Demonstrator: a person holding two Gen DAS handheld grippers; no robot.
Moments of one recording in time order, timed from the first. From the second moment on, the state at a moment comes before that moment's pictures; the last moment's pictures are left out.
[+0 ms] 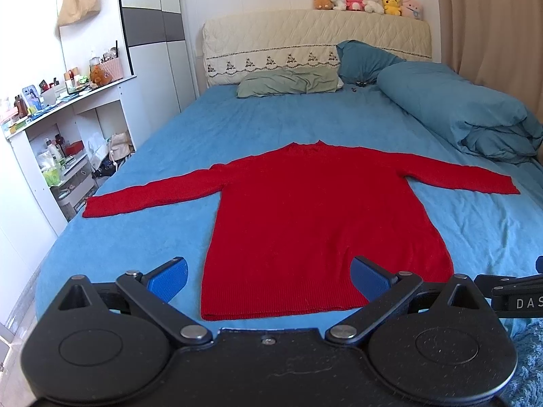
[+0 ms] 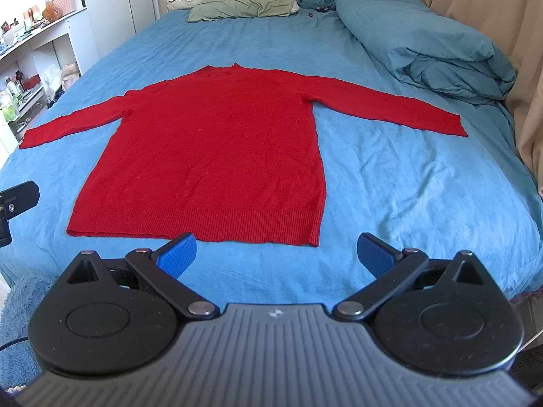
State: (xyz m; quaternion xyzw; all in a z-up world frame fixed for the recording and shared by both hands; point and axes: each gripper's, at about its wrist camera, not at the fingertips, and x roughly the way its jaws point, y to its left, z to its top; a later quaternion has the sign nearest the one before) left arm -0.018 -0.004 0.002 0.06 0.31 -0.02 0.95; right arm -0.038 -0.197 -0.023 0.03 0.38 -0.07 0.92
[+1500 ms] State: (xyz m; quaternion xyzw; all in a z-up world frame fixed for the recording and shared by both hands) left arm 0.102 -0.065 0.073 0.06 0.23 -0.08 0.97; right arm 0.042 -0.300 0.035 0.08 0.32 -0.15 0.93
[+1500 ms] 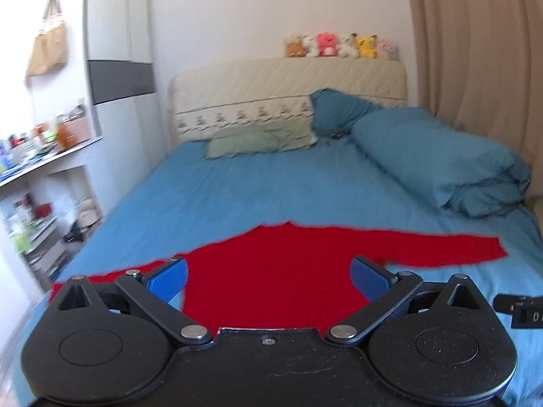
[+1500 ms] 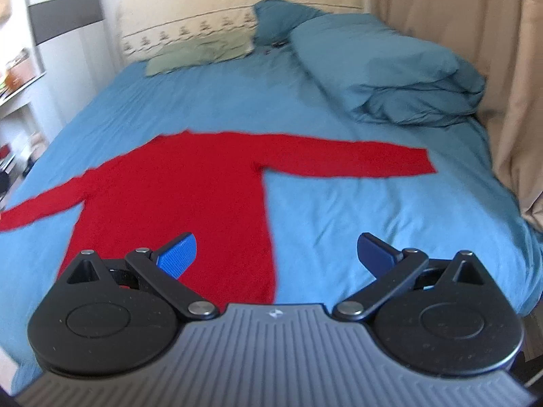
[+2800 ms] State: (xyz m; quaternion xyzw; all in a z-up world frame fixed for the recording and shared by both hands) left arm 0.494 -0.333 -0.190 0.14 0.44 -0.19 0.87; right arm 0.282 -0.614 -0.187 0.29 0.26 -0.39 0.83
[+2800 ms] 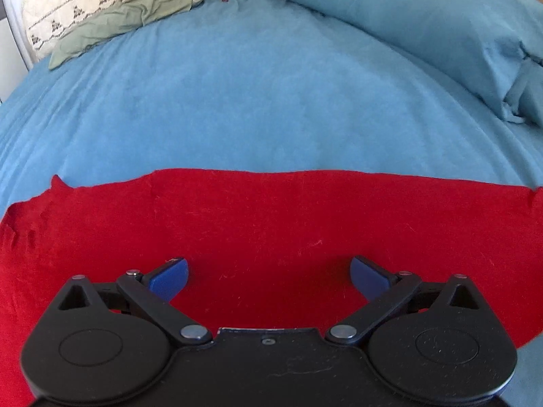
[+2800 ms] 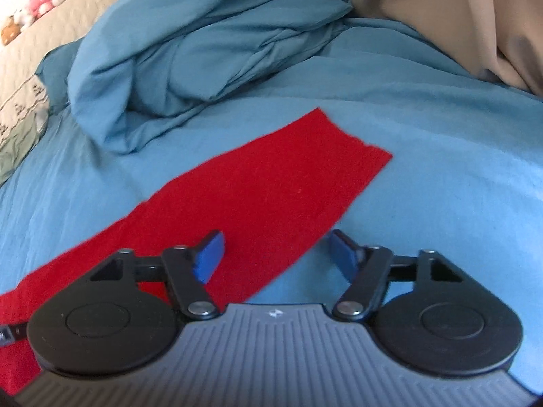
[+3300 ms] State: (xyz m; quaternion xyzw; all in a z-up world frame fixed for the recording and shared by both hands) left arm 0.522 -0.293 -0.148 0.09 0.46 -0.17 0.87; right arm 0.331 -0.579 -0.086 0.22 0.24 -0.31 0.89
